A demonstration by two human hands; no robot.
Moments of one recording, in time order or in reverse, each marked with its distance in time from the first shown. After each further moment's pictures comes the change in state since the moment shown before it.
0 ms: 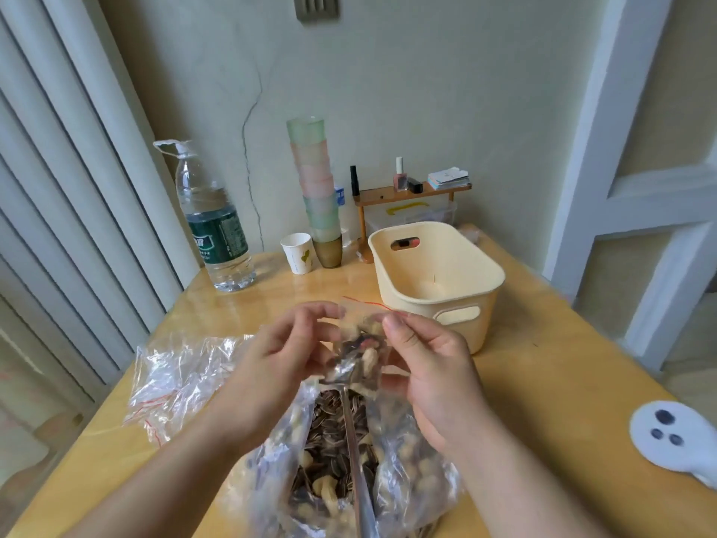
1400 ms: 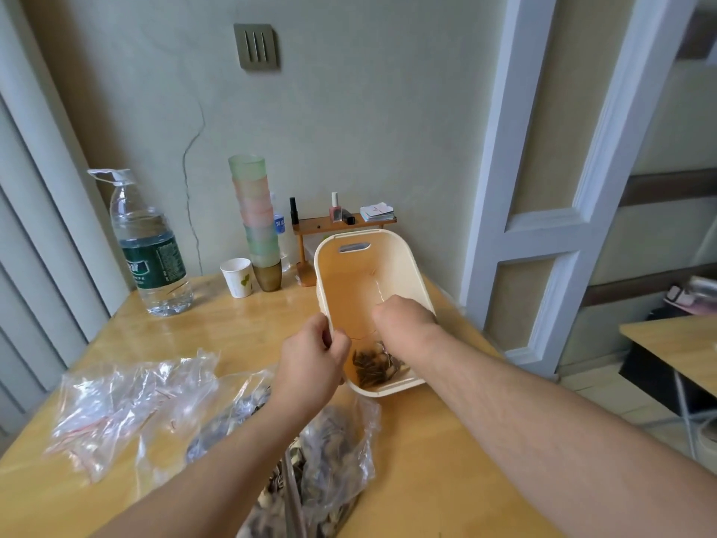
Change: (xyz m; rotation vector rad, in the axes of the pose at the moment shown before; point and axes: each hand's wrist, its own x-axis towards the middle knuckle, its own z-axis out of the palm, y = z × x) left_hand 0.030 -0.002 0.108 0.615 0.227 0.031; right_hand 0.060 -0.087 -0.049 -2.102 -0.178 0.173
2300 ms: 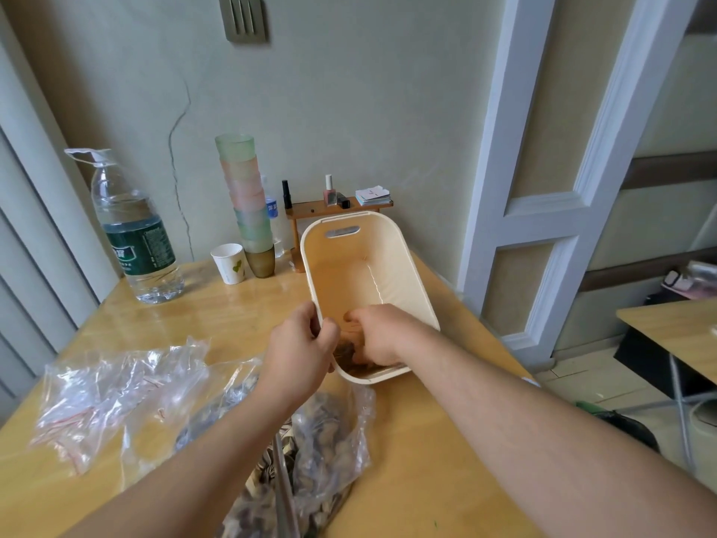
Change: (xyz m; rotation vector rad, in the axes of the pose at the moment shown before) left_hand 0.006 -0.010 0.001 -0.024 -0.002 0.011; right_hand 0.012 -0.006 0.040 0.388 -0.135 -0.045
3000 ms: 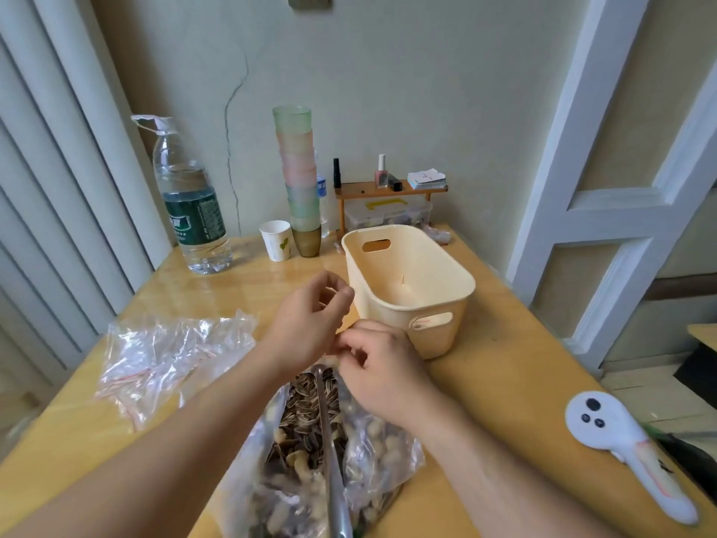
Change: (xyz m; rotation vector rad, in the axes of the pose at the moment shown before) left_hand 0.027 -0.041 -0.055 -0.100 -0.089 0.027; right_hand -0.034 -0.069 0.067 0.486 0.484 -0.468
